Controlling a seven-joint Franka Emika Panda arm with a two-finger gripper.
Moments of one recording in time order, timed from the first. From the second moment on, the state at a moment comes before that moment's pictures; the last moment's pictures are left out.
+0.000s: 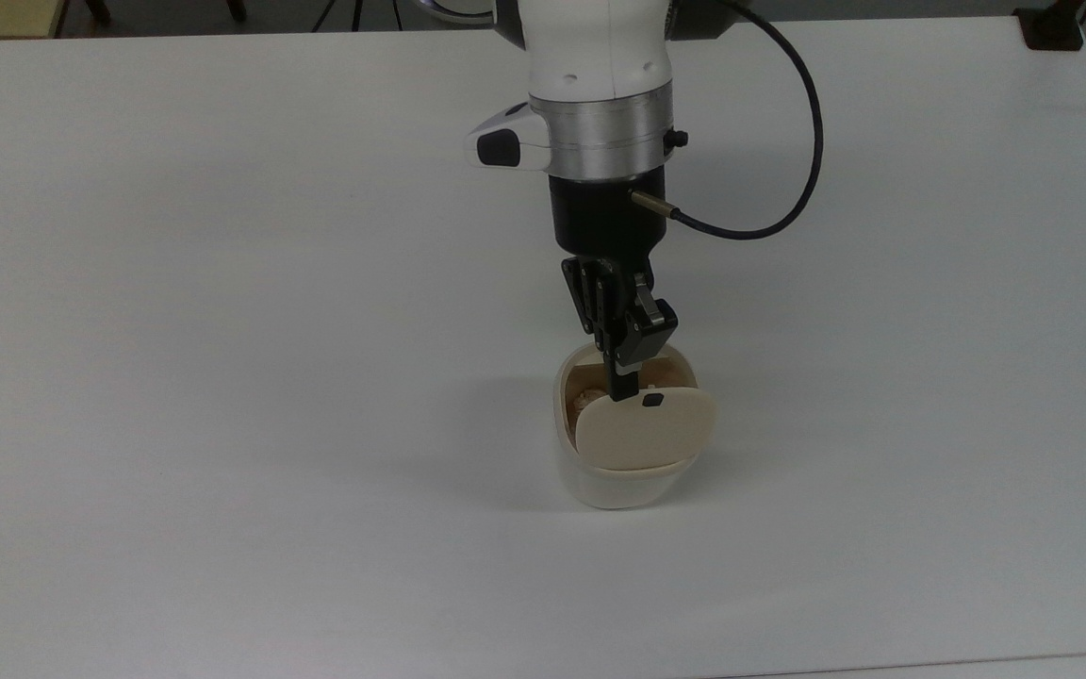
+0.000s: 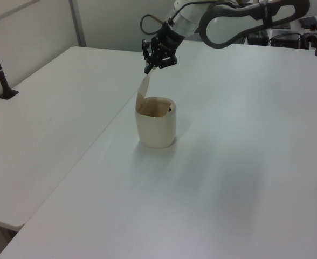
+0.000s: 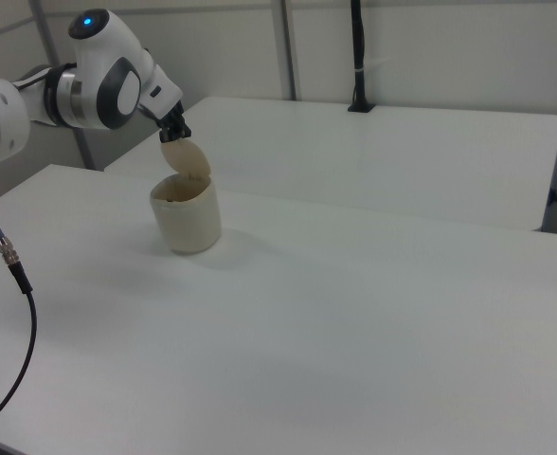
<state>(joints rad) 0.27 0.47 -0.06 -1.37 0.04 2.49 1.32</state>
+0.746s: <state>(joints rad) 0.28 0.48 -0.06 -1.36 0.04 2.49 1.34</state>
